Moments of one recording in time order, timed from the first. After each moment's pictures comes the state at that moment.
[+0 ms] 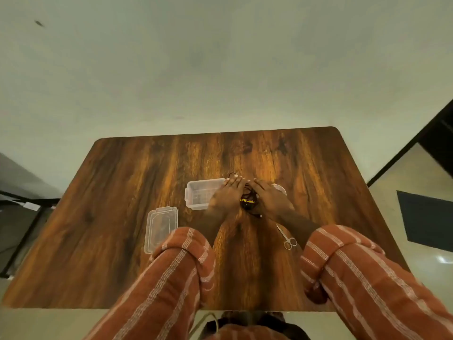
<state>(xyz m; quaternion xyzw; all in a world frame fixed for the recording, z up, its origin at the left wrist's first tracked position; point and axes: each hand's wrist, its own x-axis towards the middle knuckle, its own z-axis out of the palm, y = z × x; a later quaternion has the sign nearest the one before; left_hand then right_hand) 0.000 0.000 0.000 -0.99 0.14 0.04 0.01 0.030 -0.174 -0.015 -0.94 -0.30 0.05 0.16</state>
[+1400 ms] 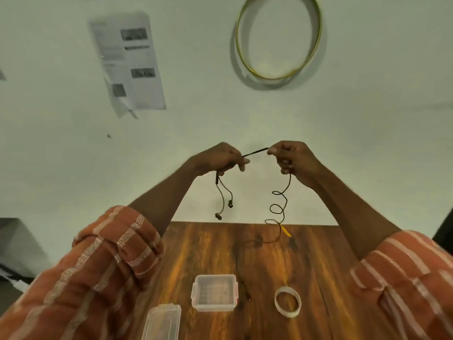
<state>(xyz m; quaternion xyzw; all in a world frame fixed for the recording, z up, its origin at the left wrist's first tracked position) 0.119 0.077 0.352 -0.89 0.12 0.03 -0.44 0.170 -0.158 0.322 -0.69 -0.27 0.07 0.67</state>
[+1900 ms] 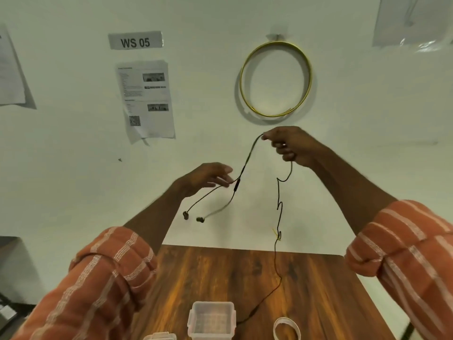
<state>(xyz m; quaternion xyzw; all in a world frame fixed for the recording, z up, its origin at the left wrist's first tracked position) 0.090 0.114 0.364 -0.84 0.08 -0.01 -0.54 0.164 -0.154 0.437 -0.74 -0.26 0.06 0.62</state>
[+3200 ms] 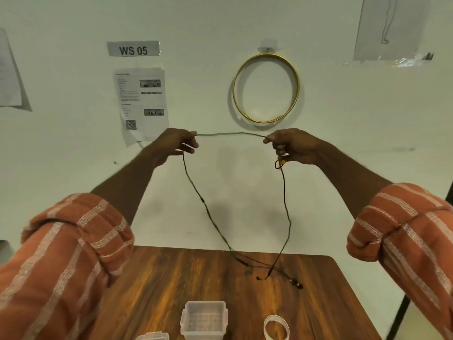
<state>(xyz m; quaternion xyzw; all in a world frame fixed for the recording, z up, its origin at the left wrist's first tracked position) 0.061 0.151 0.452 -0.83 0.01 -0.17 -0.53 0.165 -0.188 0.453 -0.76 -0.29 0.12 0.58</state>
